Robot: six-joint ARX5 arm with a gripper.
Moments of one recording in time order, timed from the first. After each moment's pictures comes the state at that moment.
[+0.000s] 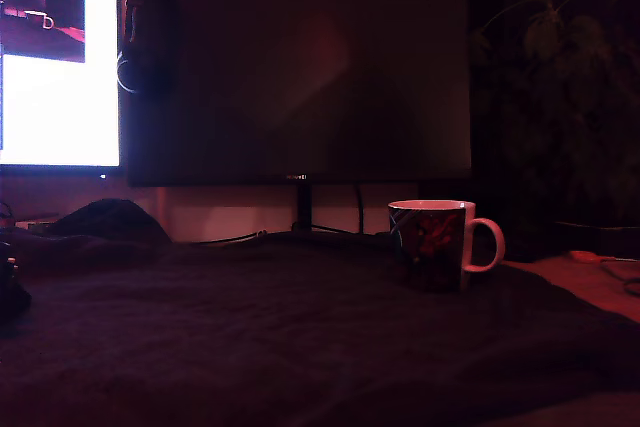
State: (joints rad) arm 0.01 1.78 0.25 1.12 0.17 0.08
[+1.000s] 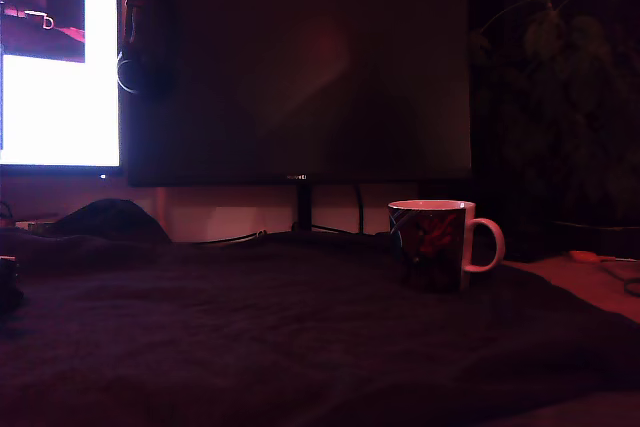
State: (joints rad) arm 0.01 1.78 0.26 1.11 0.19 0.09
